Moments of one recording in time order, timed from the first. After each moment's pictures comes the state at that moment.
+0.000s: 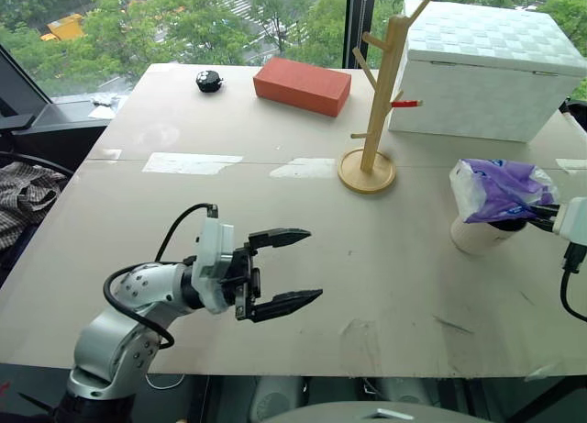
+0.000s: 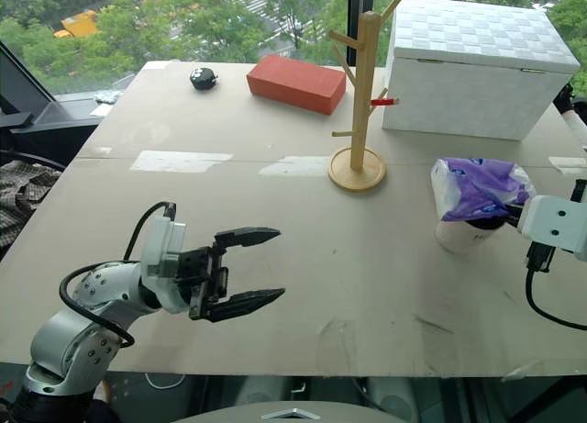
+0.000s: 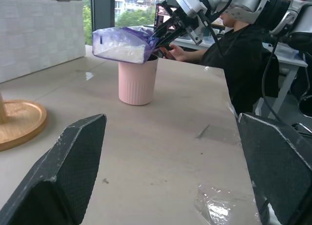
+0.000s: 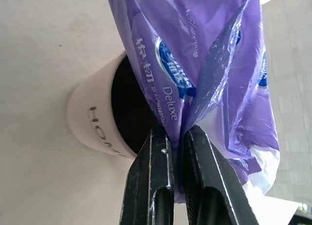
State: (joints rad) left arm 0.05 0.64 0.08 -0.58 -0.75 0.35 -1.08; right arm 0.11 -1.10 -0.49 -0.19 0.12 -0.06 1.05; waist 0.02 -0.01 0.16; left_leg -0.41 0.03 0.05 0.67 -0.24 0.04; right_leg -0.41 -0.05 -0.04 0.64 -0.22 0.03
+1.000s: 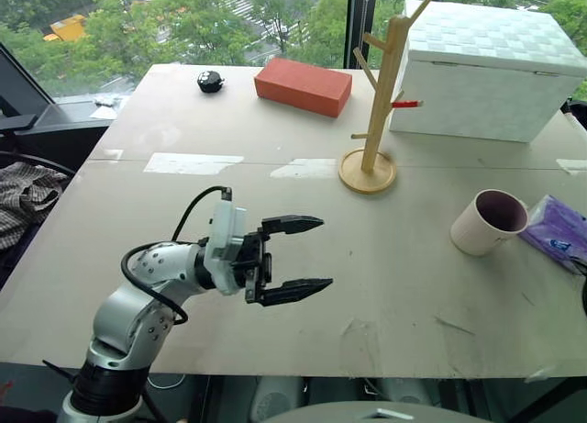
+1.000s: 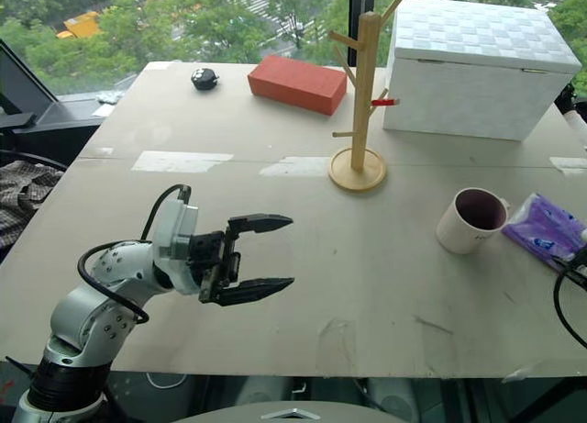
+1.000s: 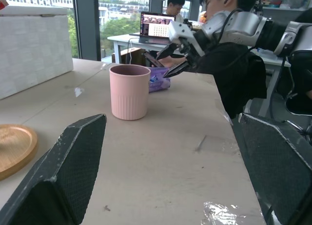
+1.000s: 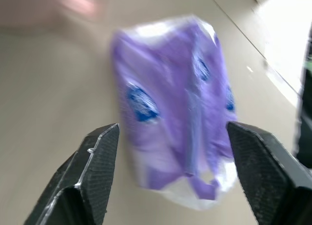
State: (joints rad) left arm -0.09 0.63 0.03 -0.51 -0.75 0.36 -1.11; right arm 0.33 -0.90 -0.71 -0.24 0.21 0.40 0.92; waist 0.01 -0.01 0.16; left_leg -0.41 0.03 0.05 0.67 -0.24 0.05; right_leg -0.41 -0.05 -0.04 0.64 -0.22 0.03
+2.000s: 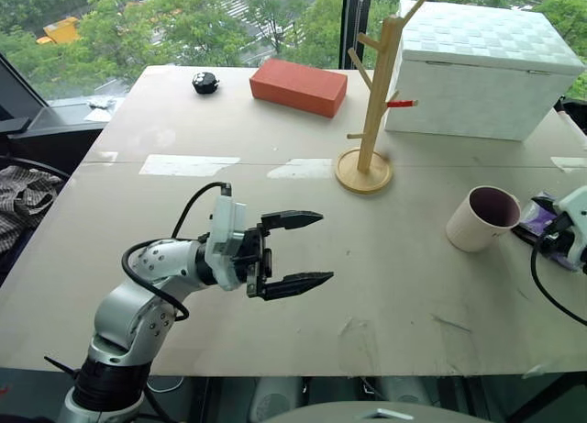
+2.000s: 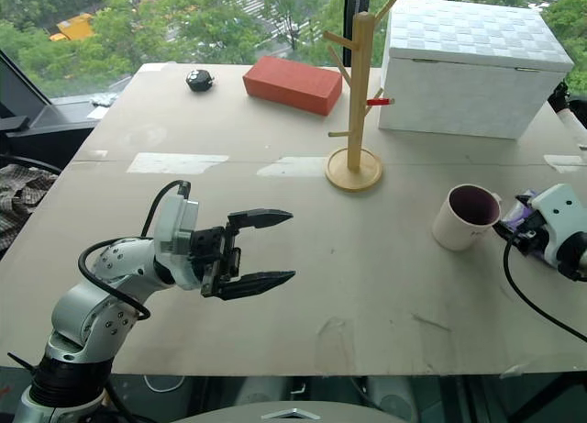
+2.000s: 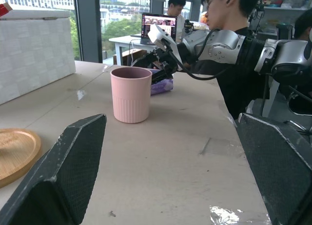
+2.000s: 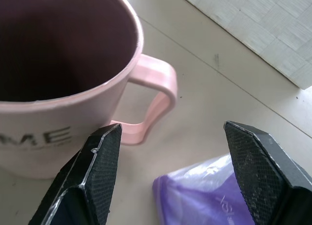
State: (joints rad) left arm -0.10 0.63 0.03 -0.50 -0.75 0.36 -1.09; right arm -0.08 -0.81 -0.37 0.13 0.21 0.15 0.83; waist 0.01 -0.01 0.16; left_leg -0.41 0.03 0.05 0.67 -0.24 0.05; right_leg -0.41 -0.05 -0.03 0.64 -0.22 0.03
